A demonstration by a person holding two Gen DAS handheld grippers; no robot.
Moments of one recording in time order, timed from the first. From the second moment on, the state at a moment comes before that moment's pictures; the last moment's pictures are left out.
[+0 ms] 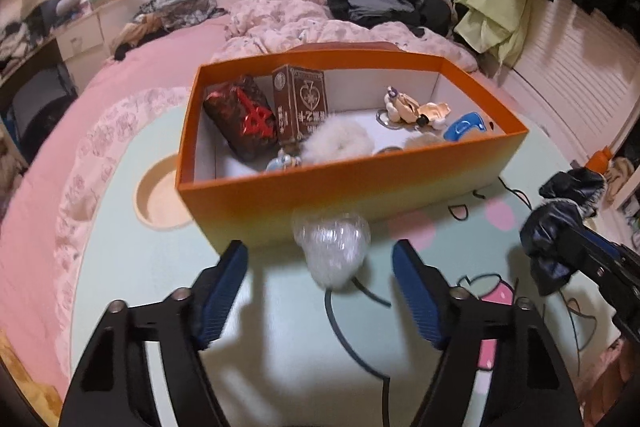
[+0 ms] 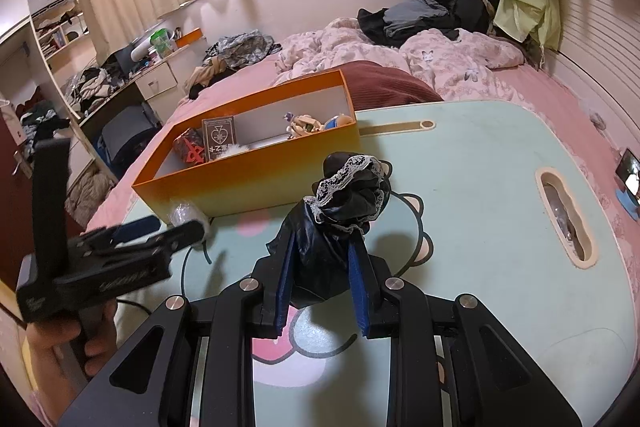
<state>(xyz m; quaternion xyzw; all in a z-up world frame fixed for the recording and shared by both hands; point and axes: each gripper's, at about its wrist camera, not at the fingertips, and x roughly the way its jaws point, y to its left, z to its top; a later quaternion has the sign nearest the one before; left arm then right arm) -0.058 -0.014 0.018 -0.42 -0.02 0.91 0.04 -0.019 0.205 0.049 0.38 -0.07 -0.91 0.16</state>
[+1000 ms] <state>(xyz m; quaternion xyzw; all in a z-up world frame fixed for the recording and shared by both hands) -0.052 -0.029 0.094 -0.33 -0.04 0.94 0.10 -0.041 0.185 0.087 0.34 -0.05 -0.92 0.18</state>
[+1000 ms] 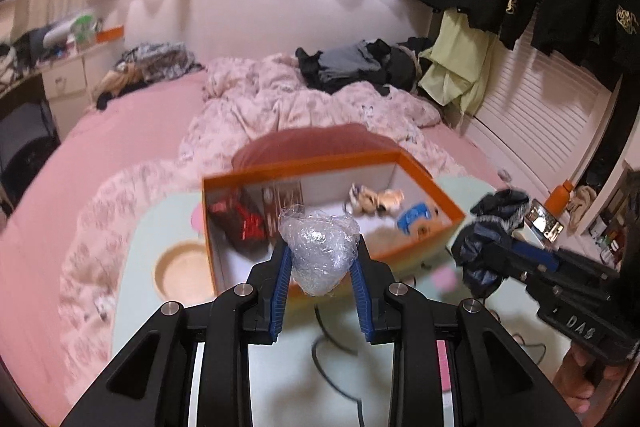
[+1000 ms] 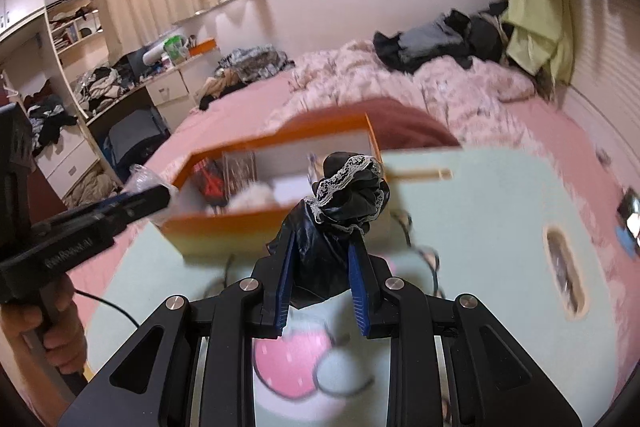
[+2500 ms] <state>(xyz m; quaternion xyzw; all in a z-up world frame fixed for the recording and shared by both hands) -0.083 -0.016 0.040 -0.40 -0.01 0.91 0.07 -0.101 0.141 0.051 0.45 0.03 -0.87 0.17</state>
